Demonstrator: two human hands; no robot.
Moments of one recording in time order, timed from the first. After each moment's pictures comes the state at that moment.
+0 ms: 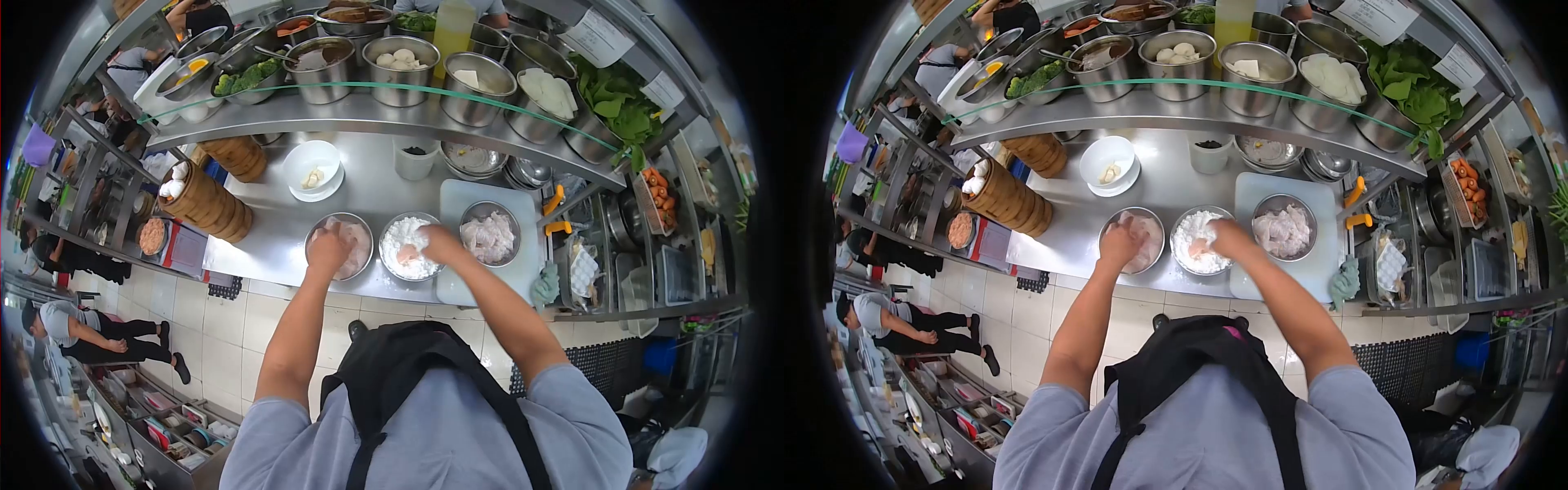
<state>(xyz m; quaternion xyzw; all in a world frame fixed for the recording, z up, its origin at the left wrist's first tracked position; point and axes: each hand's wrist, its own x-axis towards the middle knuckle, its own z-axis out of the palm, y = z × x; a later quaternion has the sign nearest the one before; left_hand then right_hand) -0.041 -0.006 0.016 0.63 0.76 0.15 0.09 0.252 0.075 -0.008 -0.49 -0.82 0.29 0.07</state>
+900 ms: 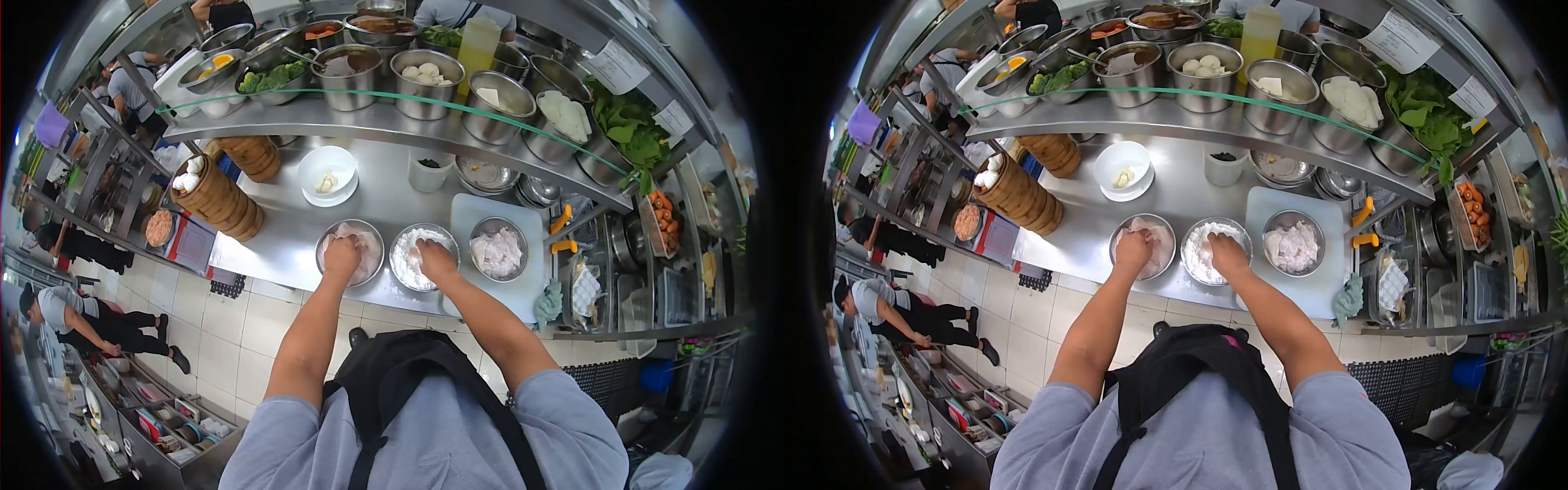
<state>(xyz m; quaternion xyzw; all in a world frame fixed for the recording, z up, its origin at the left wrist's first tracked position) -0.048 0.005 -0.027 0.63 0.75 0.17 0.07 0.217 0.059 -0.041 -0.49 -0.85 0.16 0.09</state>
